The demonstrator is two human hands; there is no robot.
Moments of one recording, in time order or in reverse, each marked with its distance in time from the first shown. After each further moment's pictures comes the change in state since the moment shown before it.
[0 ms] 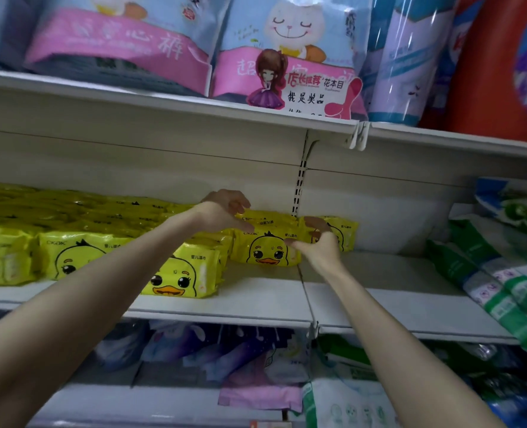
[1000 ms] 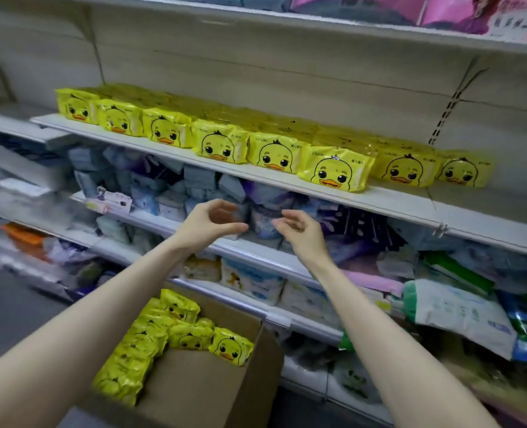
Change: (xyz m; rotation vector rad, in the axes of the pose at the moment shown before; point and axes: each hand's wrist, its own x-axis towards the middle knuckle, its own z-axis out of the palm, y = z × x) left_hand -0.414 -0.090 -0.076 -0.402 0.255 -0.446; right_hand -0.292 -0.082 0.205 0.269 -0.460 0.068
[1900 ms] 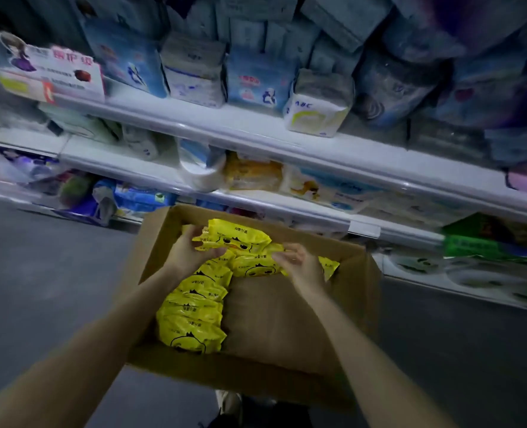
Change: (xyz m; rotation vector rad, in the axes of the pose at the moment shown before) left_hand 0.067 -0.453 -0.098 0.014 -0.234 -0.692; right_hand 0.015 0.284 0.299 -0.130 0.049 0.720
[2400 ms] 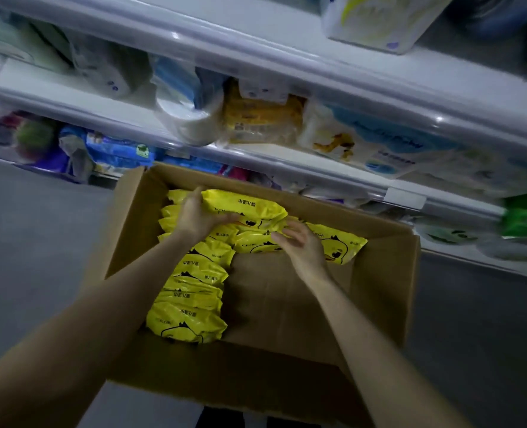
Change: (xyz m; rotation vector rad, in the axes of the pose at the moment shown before) left_hand 0.098 -0.041 0.049 0.107 0.067 -0.073; right_hand 0.076 0.081 0.048 0.071 -0.050 0.178
